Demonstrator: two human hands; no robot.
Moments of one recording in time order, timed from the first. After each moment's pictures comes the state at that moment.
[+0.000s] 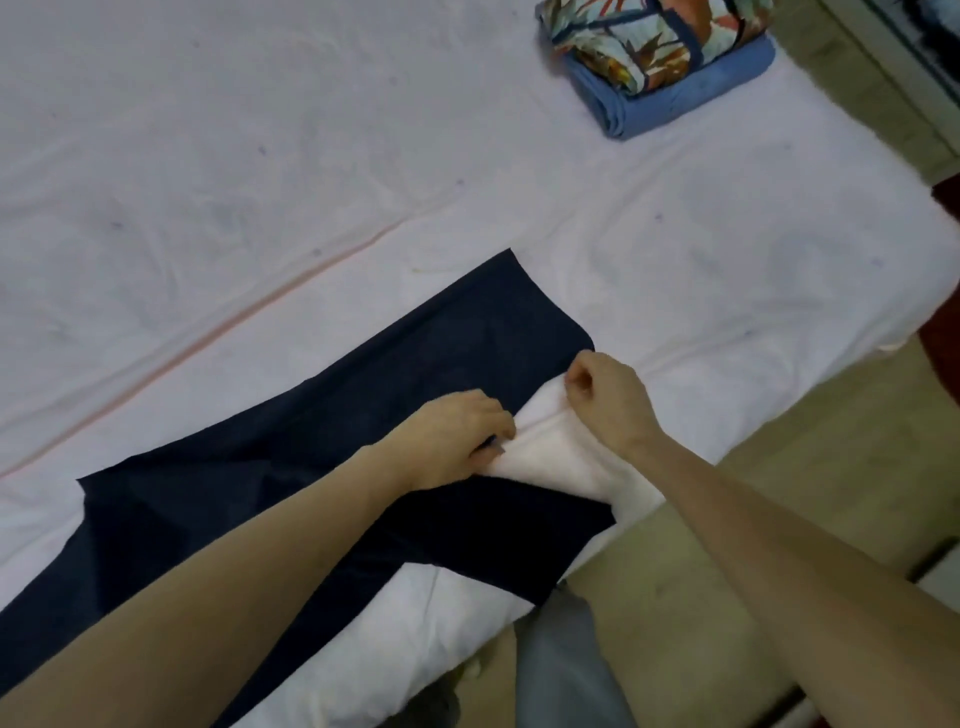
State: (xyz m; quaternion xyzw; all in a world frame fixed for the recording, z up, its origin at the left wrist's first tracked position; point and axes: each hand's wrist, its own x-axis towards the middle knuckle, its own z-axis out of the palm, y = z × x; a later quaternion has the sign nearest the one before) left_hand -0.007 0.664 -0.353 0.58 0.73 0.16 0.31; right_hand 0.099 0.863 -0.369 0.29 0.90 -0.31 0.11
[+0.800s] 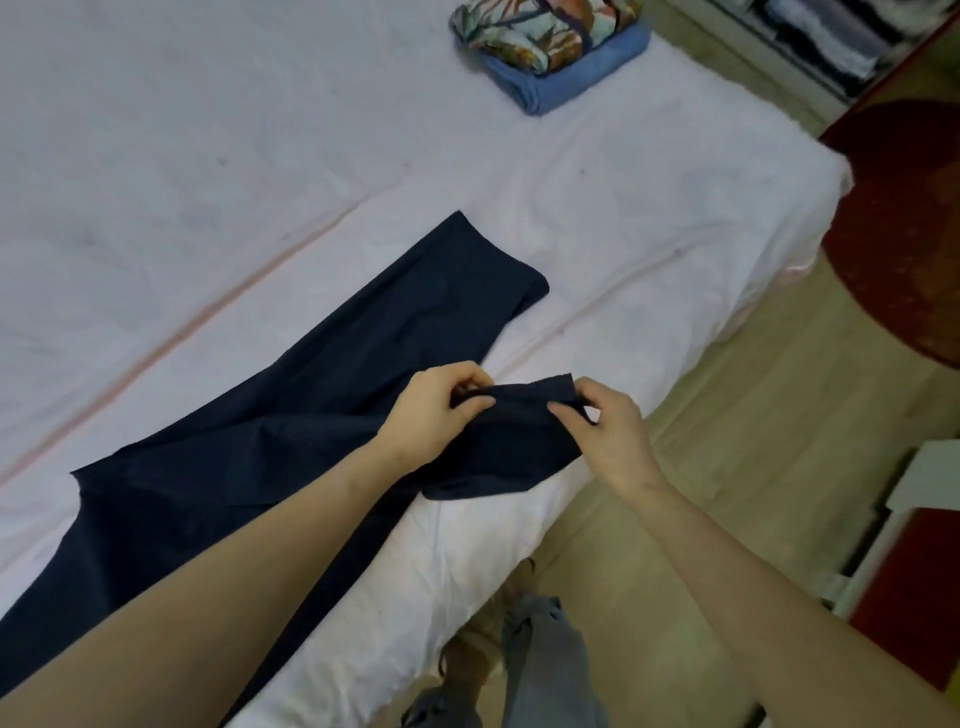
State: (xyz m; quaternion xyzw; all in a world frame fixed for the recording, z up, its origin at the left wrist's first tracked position) left_hand 0.063 0.624 -0.338 0.37 0.78 0.37 0.35; right_hand 0.227 0.765 -0.338 0.38 0.79 -0.48 -0.06
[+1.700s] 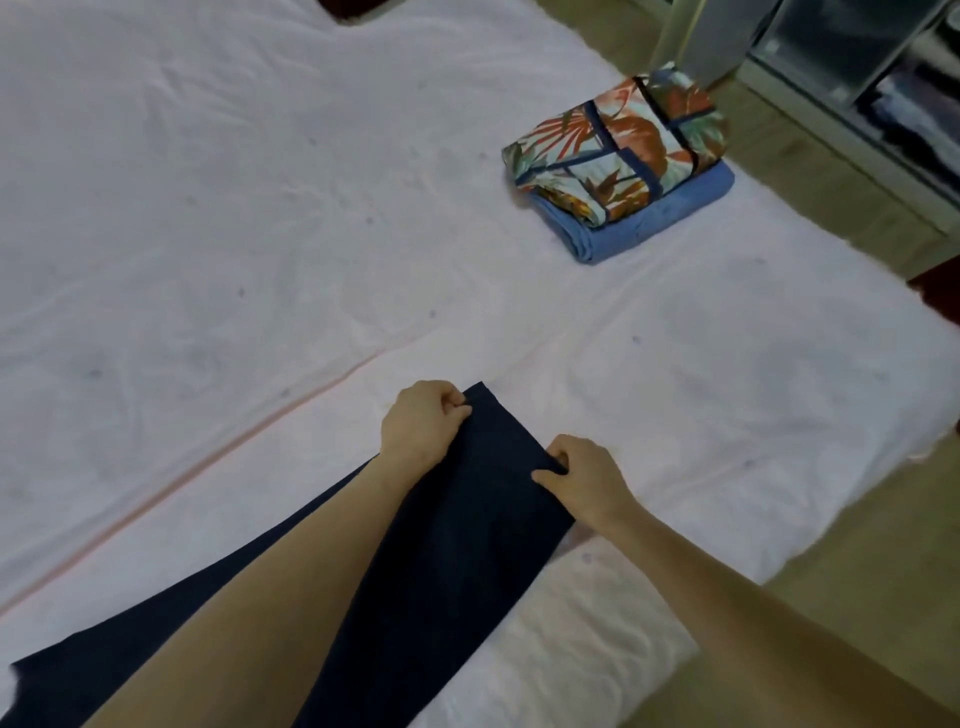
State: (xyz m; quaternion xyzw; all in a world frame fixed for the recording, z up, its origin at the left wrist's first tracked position) left_hand -0.109 0.774 -0.372 0.15 0.92 0.24 0.29; right_hand 0.043 0.910 -0.393 0.32 0.85 -0.39 0.18
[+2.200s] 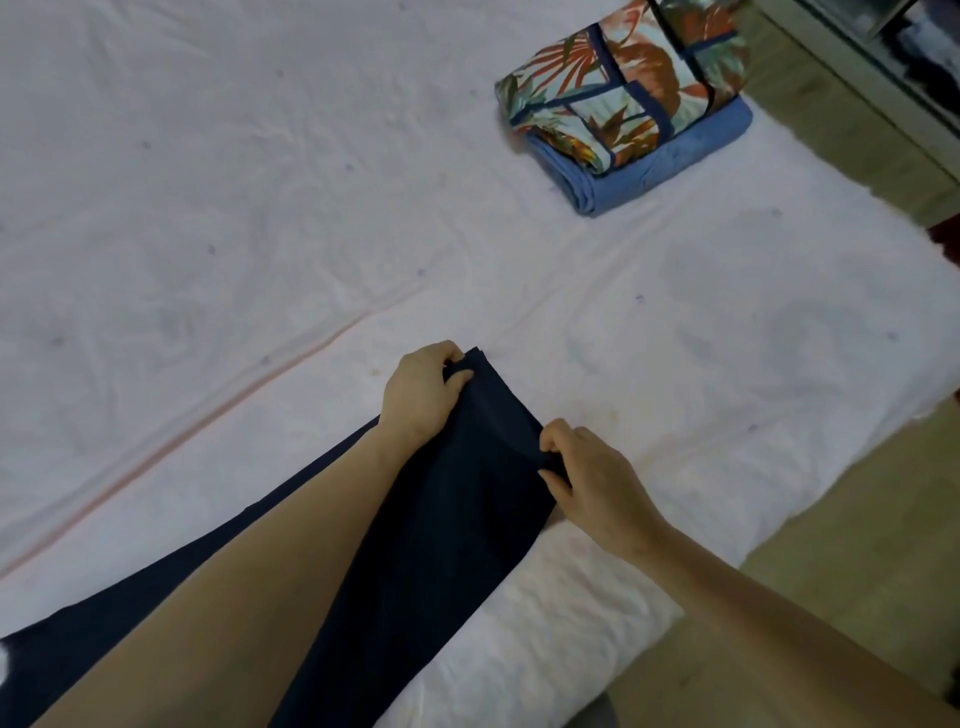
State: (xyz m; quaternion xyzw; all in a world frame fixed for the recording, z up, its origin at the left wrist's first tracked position) left_hand -0.111 0.779 -0.395 0.21 0.90 0.27 0.28; right_hand 0.081 0.903 -0.389 0.15 0.93 -0.32 0.06
